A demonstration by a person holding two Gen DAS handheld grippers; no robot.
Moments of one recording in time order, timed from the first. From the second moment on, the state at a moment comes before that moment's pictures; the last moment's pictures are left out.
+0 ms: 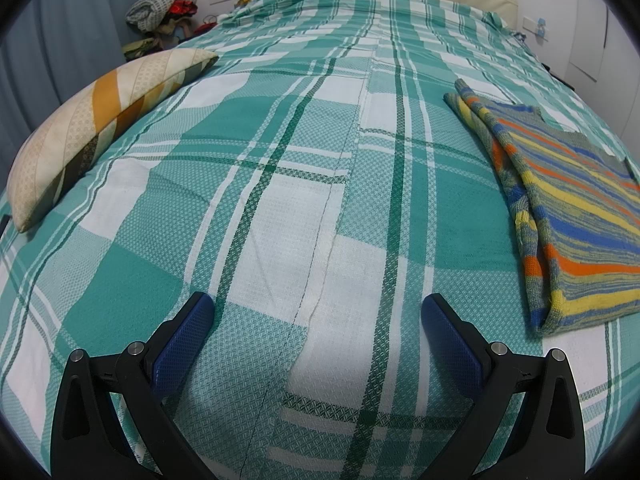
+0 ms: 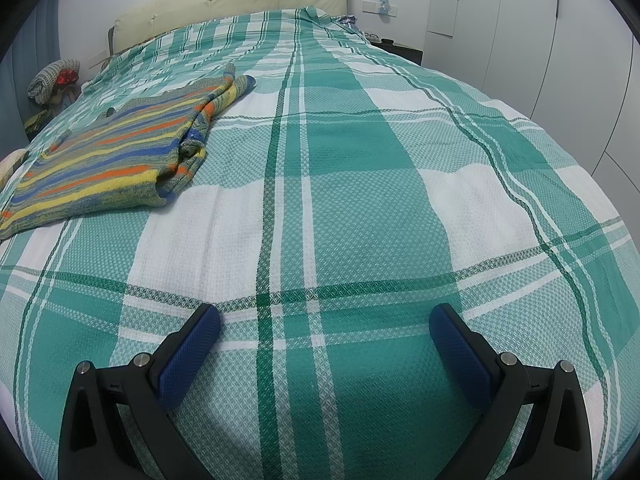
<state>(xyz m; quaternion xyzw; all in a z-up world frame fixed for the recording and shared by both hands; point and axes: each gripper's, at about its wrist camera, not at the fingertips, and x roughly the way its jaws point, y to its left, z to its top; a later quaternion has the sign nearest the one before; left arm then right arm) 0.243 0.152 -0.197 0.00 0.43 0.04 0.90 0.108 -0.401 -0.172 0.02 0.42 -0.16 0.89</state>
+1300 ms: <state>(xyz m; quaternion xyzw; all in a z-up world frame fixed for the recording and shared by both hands) 0.242 0.152 -0.196 0.00 0.43 0.04 0.90 0.108 -0.403 -0.172 0.03 0.42 -0.15 0.89</state>
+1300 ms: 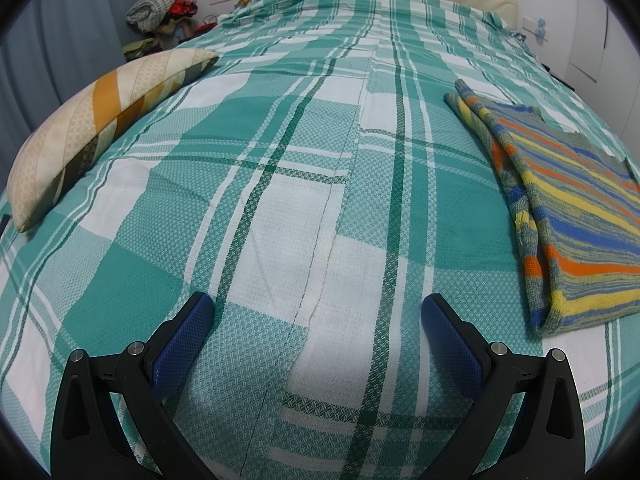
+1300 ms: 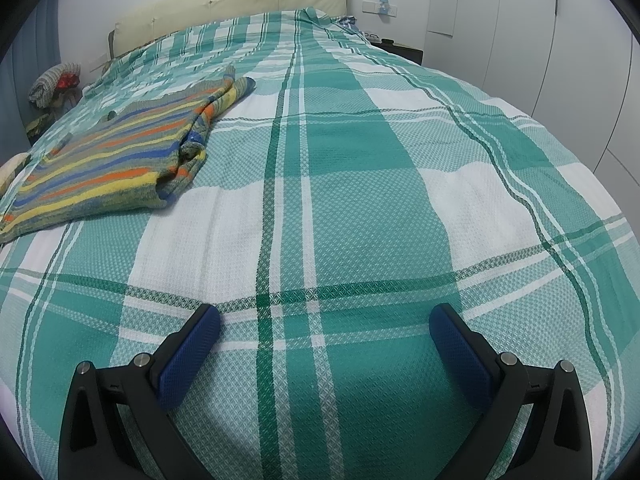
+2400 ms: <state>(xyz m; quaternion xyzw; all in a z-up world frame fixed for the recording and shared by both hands) 0.153 -0.166 -0.114 0.26 0.34 -0.33 0.84 0.118 -0.417 -0.158 0.08 0.46 -0.11 0.88</state>
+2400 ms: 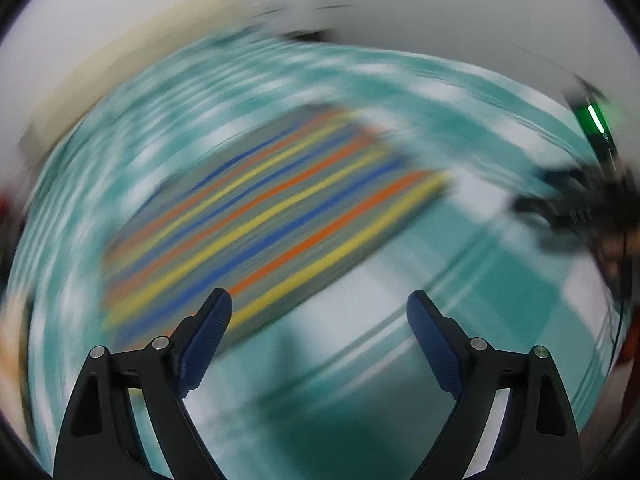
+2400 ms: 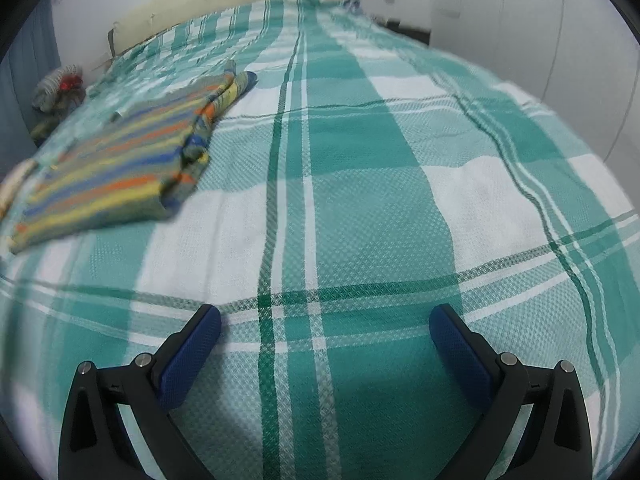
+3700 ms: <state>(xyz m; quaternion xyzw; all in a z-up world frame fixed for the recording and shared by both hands) 0.254 0.013 -0.120 -0.21 0.37 -0.17 0.89 0.491 -0.180 -0.072 0.26 0.48 0.20 0.82</state>
